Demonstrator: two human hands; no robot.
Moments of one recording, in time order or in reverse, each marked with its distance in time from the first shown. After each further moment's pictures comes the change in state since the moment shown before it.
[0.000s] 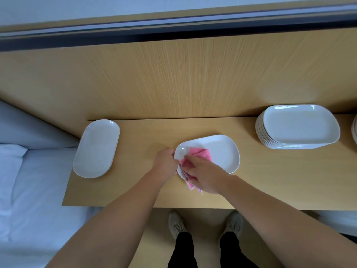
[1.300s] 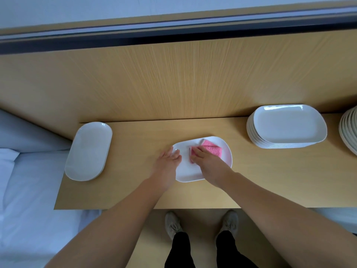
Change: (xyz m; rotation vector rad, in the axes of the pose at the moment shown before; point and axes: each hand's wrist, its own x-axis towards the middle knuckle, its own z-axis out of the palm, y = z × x) left_hand 0.000 0.000 0.019 1.040 -0.164 0.448; right_hand -0.012 0.029 -0.012 0.040 0.141 0.145
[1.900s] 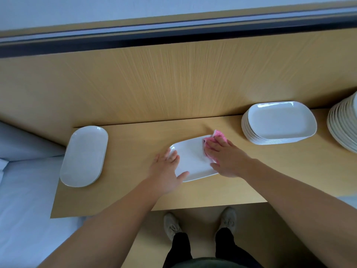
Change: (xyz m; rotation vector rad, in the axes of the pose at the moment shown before) left_hand -0.013 0.000 0.000 -0.156 -0.009 -0.012; right_hand -0.023 0.043 -0.024 -0.318 -0.208 0.185
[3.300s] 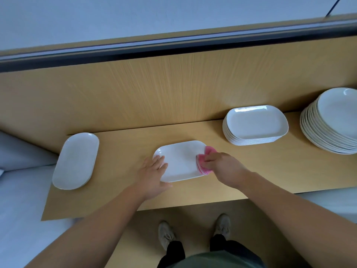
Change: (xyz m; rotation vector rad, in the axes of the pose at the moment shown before) left_hand -0.022 0.008 0.005 0.128 0.047 0.050; right_hand -0.056 0.014 0.018 0.208 0.354 -0.162
